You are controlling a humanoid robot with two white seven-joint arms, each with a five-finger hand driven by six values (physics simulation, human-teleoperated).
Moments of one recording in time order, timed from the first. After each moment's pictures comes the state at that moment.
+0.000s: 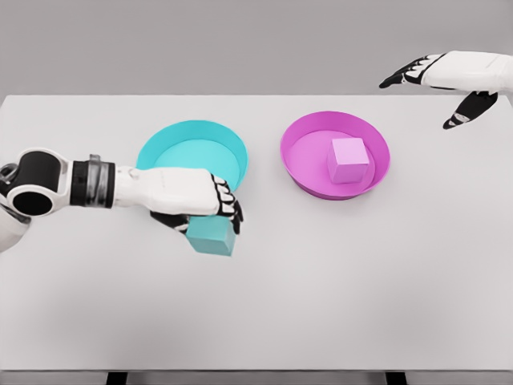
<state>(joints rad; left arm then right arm) -0.75 0.74 -0.86 -1.65 -0.23 -0.61 -0.61 -1.09 -0.92 0.93 -1.20 0.11 -0.61 0.61</state>
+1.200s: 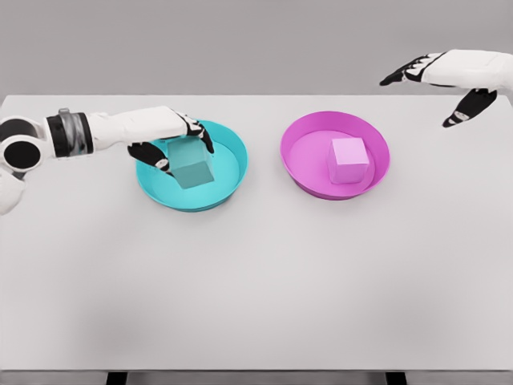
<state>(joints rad) -0.80 0.59 -0.69 -1.20 -0.20 -0.61 -0.61 -1.10 -0.91 0.94 -1.16 0.10 -0.61 0.61</state>
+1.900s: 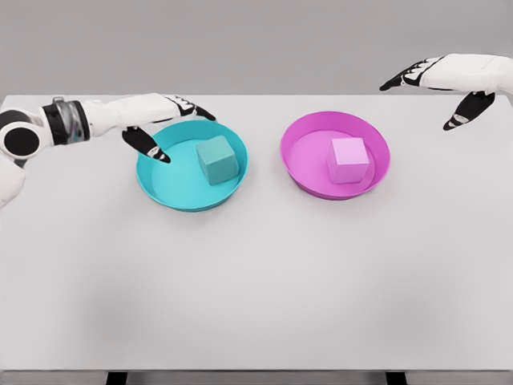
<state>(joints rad) -0.85 0.55 -0.66 -1.07 -0.20 -0.61 -0.61 -1.13 -0.90 1.00 -1.14 0.10 -0.61 0.61</state>
